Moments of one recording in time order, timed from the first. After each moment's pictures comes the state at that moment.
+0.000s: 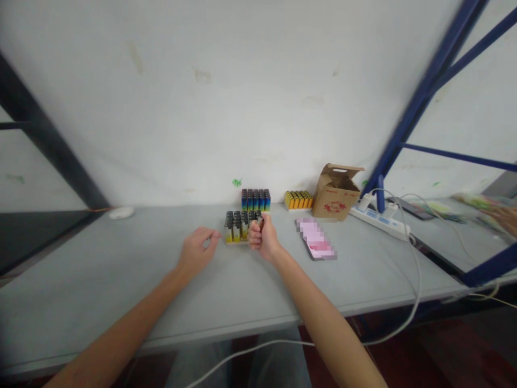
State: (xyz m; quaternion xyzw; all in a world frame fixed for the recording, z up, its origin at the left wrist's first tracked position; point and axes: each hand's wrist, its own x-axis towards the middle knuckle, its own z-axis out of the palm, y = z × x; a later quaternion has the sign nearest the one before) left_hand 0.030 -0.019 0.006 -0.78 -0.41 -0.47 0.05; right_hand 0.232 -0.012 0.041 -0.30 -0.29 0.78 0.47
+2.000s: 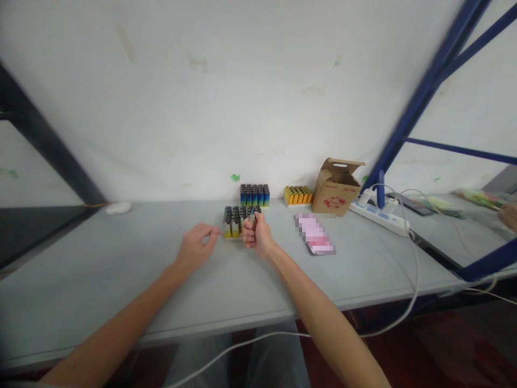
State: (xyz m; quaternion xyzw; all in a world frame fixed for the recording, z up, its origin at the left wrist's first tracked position) left_hand 0.031 -0.020 0.005 -0.79 -0.42 -0.45 0.06; right_hand 0.223 -0.015 0.035 -0.31 -0.32 0.77 0.45
